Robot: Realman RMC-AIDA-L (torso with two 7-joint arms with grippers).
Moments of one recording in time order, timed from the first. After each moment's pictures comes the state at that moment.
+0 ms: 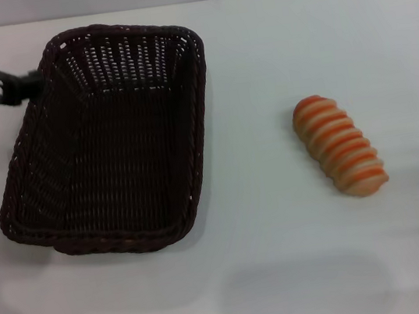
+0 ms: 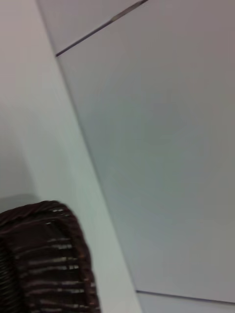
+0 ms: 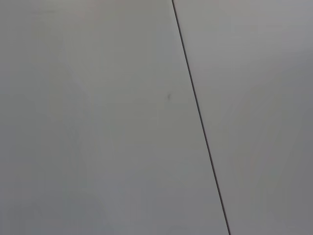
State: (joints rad) left arm -0.12 -2.07 -1.57 -1.80 2.86 -0.99 0.24; right arm 0.10 2.09 0.48 0.30 -1.89 -1.70 0.14
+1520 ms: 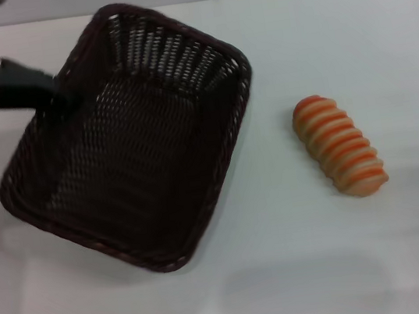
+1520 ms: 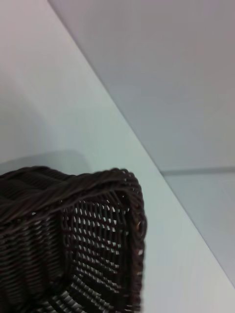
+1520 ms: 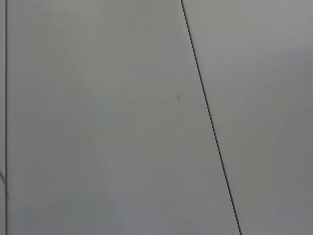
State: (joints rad) left arm -0.38 -2.06 -1.81 -1.59 2.56 -1.26 0.69; right arm 0.10 2.08 0.46 0.30 -1.89 -1.71 0.14
